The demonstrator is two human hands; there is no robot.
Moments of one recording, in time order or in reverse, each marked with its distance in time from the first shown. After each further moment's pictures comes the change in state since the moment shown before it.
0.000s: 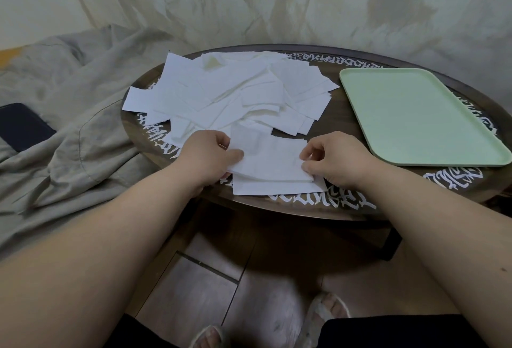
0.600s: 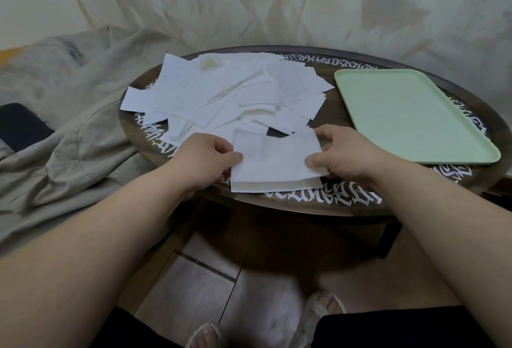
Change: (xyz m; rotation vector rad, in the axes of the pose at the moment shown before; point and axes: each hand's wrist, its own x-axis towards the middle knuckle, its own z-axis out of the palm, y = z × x) left_hand -0.015 0.002 -0.004 0.064 -0.082 0.064; right_hand -0.015 0.001 -0.015 0.525 -0.044 0.169
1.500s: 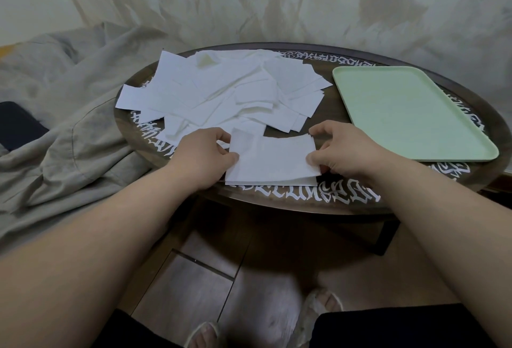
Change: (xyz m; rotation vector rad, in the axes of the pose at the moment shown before) left_hand 0.009 0.000 0.002 0.373 0.063 0.117; right_hand 0.008 0.006 -0.002 -0.180 0.068 -0.010
